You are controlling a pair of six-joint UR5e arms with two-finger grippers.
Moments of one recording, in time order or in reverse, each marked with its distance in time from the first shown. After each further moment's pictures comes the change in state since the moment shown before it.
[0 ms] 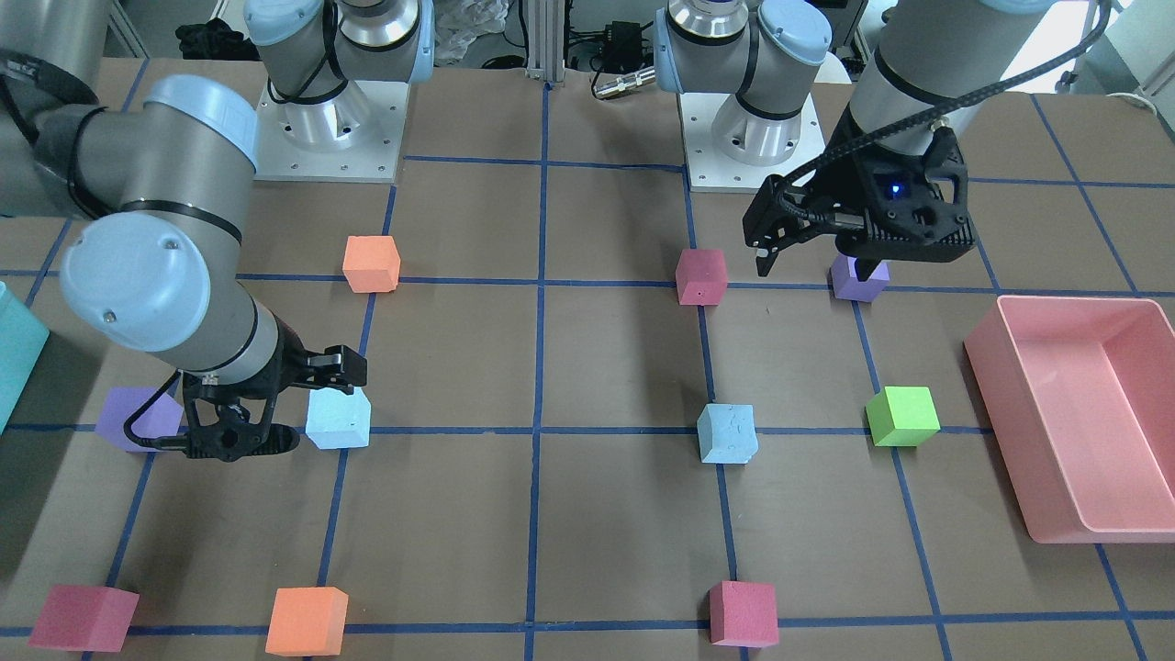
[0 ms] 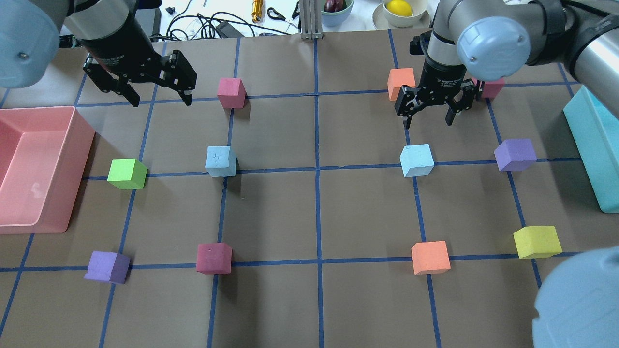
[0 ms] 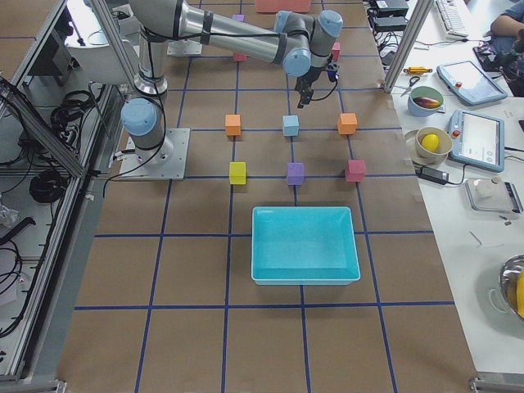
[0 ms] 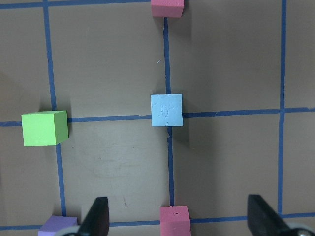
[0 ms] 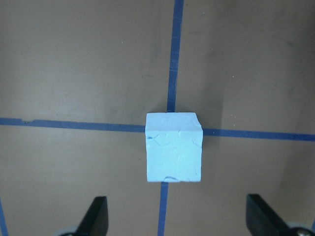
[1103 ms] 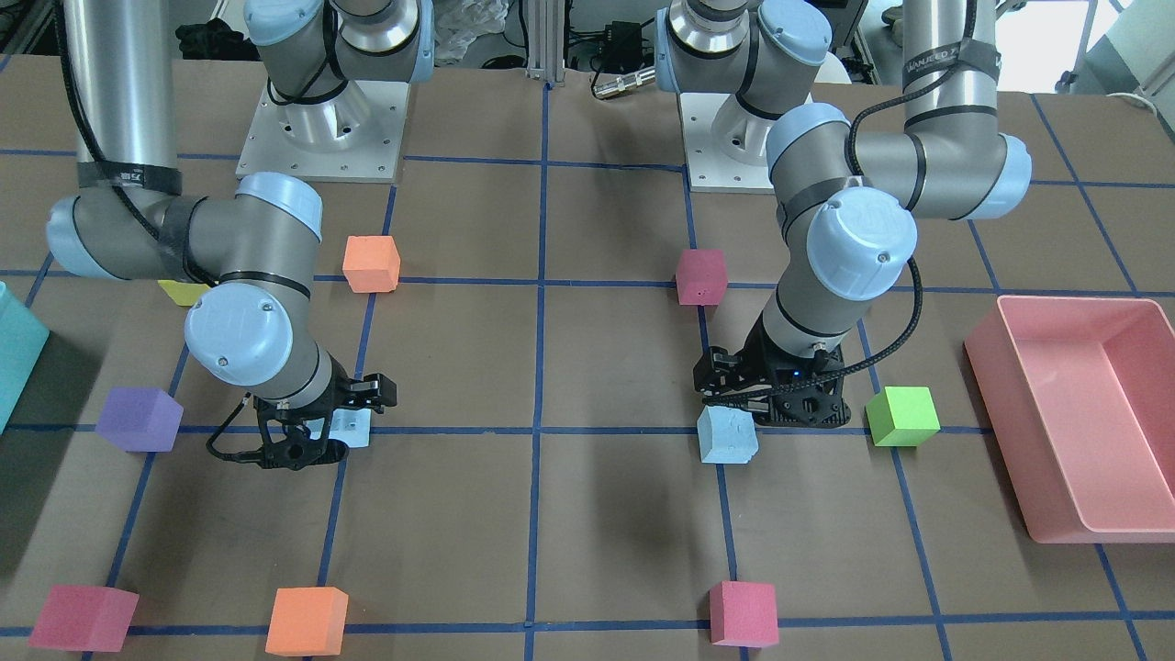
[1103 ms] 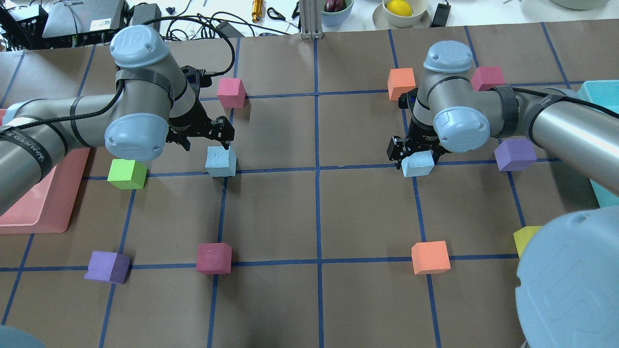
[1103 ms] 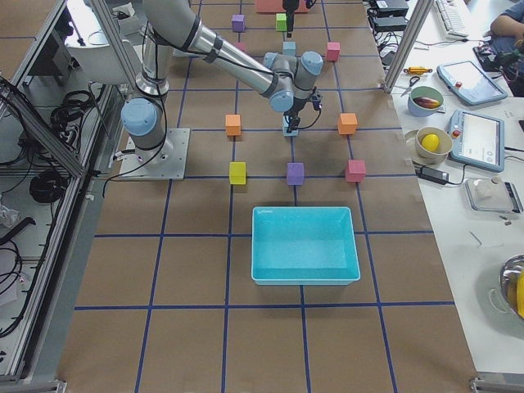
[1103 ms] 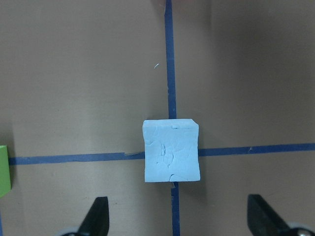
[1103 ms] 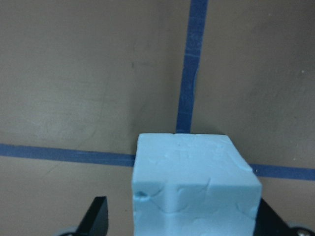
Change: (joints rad) left arm 0.000 -0.213 -0.319 0.520 -0.005 -0.009; right arm 0.000 0.061 0.261 -0.349 -0.003 -0.032
